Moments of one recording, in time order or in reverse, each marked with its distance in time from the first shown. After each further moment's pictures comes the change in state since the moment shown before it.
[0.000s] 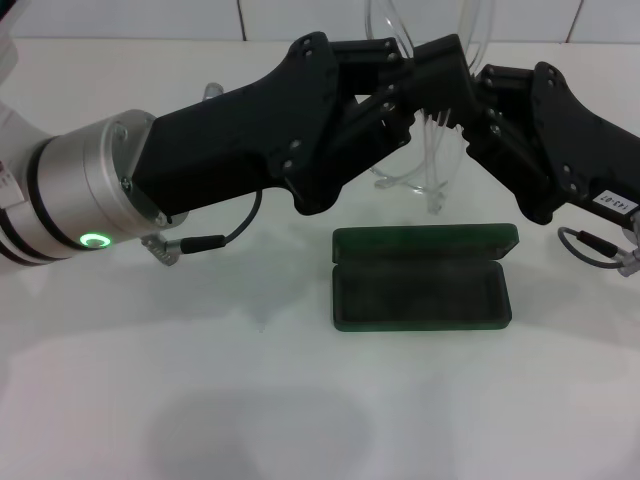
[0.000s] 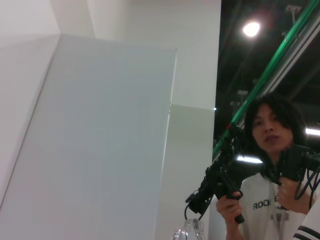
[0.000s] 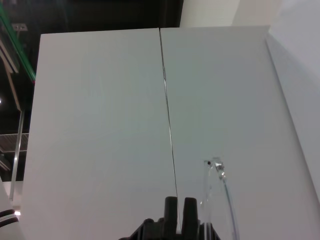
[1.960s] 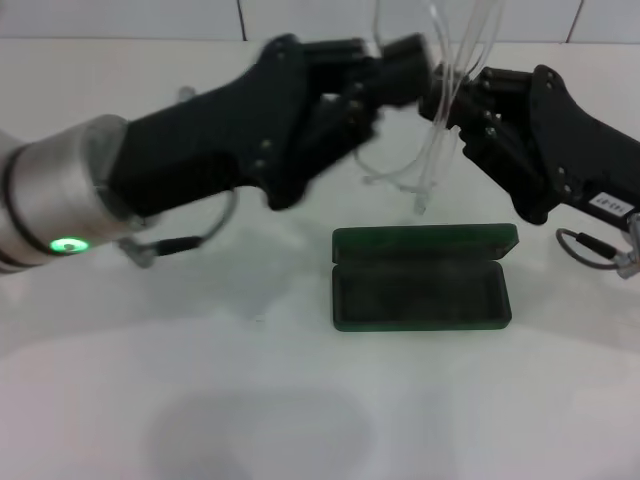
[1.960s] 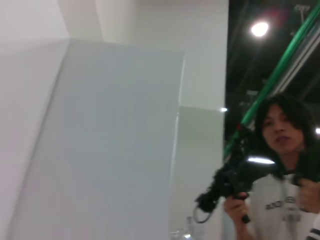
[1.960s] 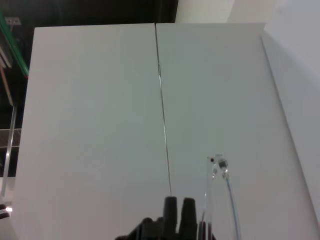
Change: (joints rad) left arm 0.026 0.008 -0.027 0.000 0.009 0.007 0.003; right arm -0.041 -0.002 -0.070 -0.063 0.063 0.050 -0.001
